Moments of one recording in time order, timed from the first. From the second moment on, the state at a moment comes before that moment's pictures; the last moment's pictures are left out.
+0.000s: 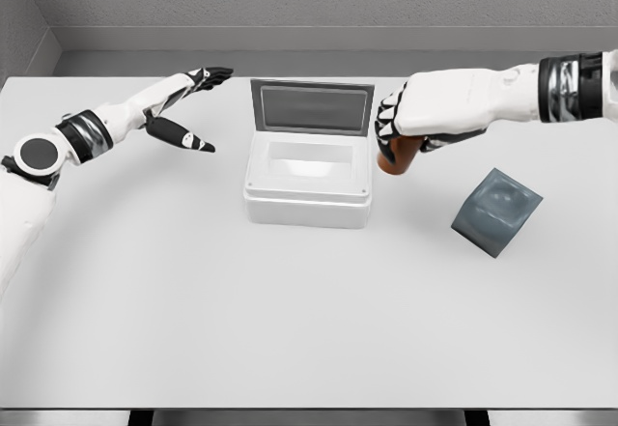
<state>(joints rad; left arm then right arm) -0.75 0.43 -0.52 -0.85 0.11 -0.40 -0.57 -1.14 -0.85 1.06 -1.57 0.19 -0.61 0.59</state>
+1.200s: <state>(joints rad) -0.76 0.42 -0.51 -0.86 0.10 -0.40 -0.58 -1.14 -0.62 1.00 -1.34 0.28 -0.61 0.61</state>
